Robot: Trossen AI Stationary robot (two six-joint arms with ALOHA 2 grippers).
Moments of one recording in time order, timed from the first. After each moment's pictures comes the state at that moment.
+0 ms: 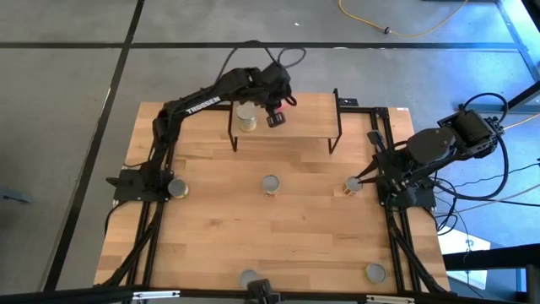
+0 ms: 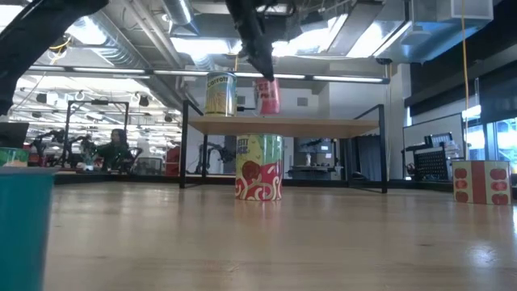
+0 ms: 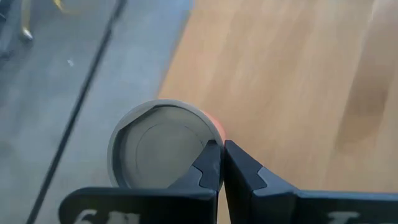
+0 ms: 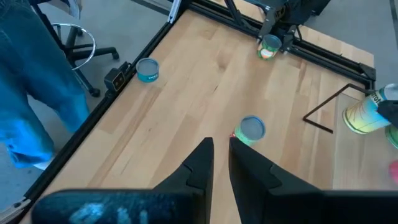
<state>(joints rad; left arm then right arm) 0.42 2.06 2.26 -1.10 -0.20 0.19 0.43 1.19 1.81 -1.32 0.12 -0.10</state>
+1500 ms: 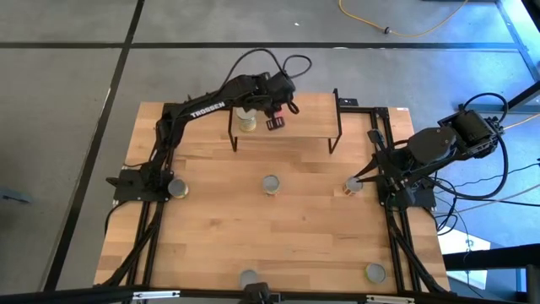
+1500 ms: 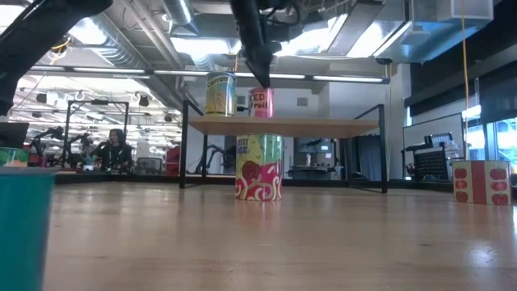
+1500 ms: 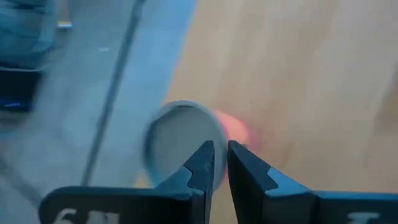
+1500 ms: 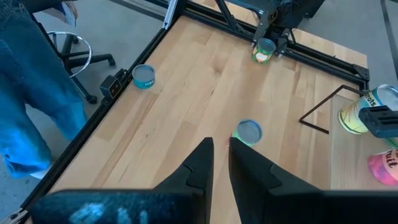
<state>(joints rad) 0.38 2.09 2.26 -1.14 -0.39 0.21 0.43 1.19 1.81 -1.30 0.14 -0.08</state>
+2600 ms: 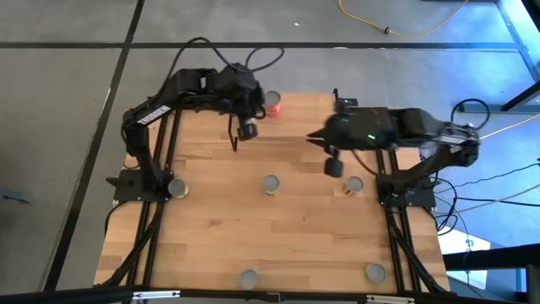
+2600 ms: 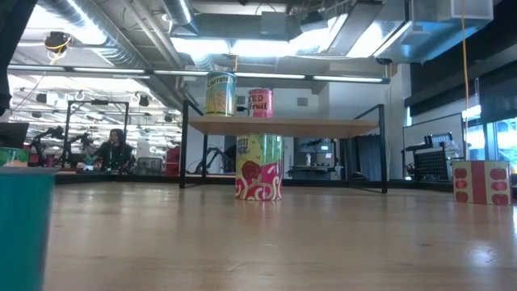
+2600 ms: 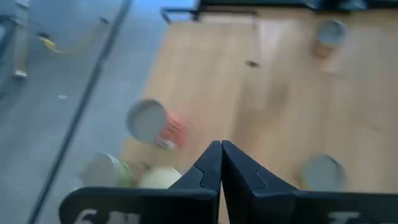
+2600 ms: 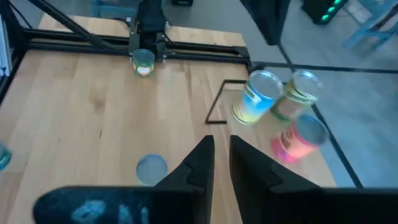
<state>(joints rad) 0.24 1.79 2.36 -1.37 -0.21 0.11 0.12 1.40 1.81 -1.01 0.35 -0.02</state>
